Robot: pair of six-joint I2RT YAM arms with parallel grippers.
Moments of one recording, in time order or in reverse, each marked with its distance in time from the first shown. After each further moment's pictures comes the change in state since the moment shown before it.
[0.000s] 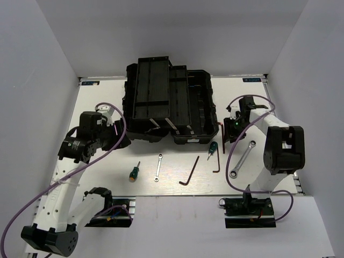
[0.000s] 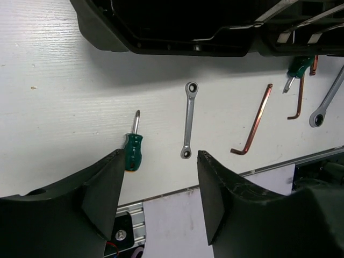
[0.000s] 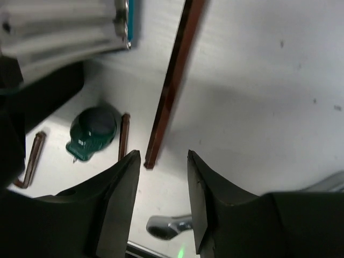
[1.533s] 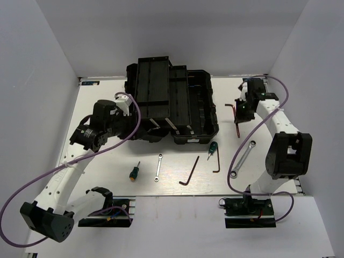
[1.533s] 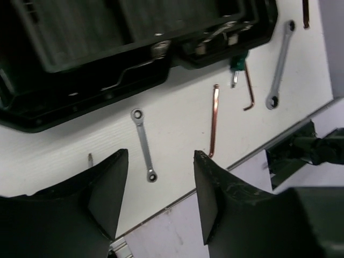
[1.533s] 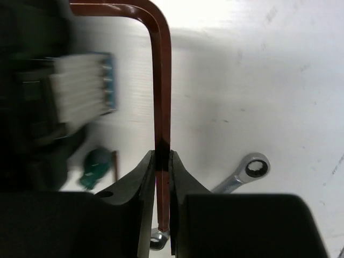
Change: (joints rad) left arm -0.153 0.147 0.061 0.201 0.114 0.012; right arm -0.012 -0.043 0.203 -0.002 0.215 0.121
